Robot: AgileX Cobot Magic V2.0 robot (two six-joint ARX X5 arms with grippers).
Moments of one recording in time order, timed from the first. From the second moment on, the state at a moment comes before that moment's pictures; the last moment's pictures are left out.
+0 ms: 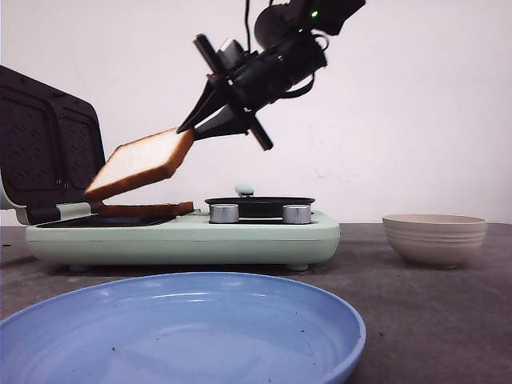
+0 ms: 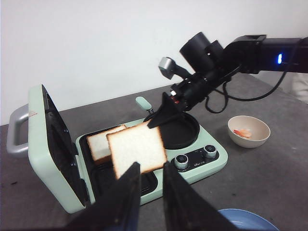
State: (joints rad) left arm -0.39 0.51 1.25 -0.94 0.08 0.04; right arm 0.52 2.27 2.15 -0.66 -0.80 0.34
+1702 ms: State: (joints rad) left arm -0.39 0.51 1.25 -0.94 0.06 0.07; right arm 0.53 2.37 2.46 -0.88 -0.58 0.24
